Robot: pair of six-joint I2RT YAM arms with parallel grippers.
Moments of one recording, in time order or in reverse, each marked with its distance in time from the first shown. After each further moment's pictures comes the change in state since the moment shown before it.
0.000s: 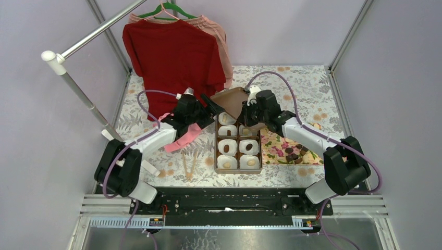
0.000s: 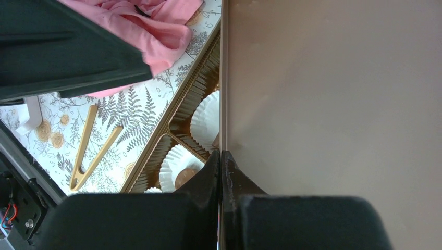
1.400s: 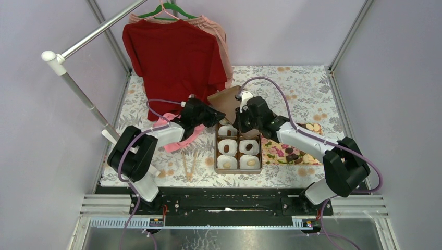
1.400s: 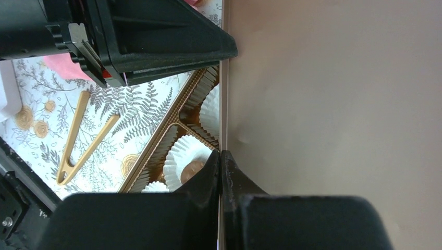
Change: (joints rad) left arm -0.009 0.212 -0.011 0.228 0.008 -0.245; right arm 0.107 -0.006 -0.018 0.002 0.108 -0.009
